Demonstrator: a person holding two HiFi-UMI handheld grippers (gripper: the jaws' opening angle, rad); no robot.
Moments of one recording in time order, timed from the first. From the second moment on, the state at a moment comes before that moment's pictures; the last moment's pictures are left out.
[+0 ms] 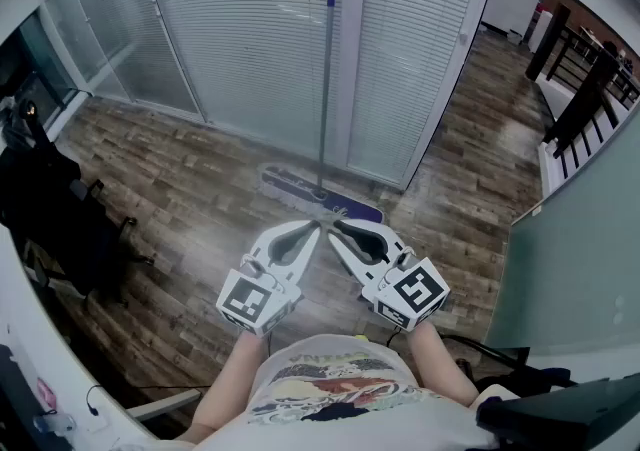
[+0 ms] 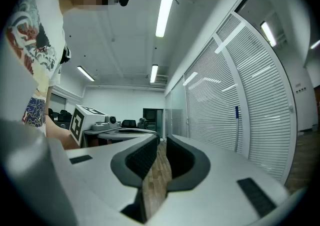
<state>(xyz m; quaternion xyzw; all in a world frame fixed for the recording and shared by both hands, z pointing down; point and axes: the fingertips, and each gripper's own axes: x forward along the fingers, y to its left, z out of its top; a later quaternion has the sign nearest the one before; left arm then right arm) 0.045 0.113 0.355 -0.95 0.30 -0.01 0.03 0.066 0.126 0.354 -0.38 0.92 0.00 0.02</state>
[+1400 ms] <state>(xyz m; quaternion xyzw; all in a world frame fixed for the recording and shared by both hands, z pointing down) -0.015 0.016 0.396 -0.96 0.28 0.00 -0.01 0.019 0.020 0.397 -0.39 0.92 -0.02 -0.02</state>
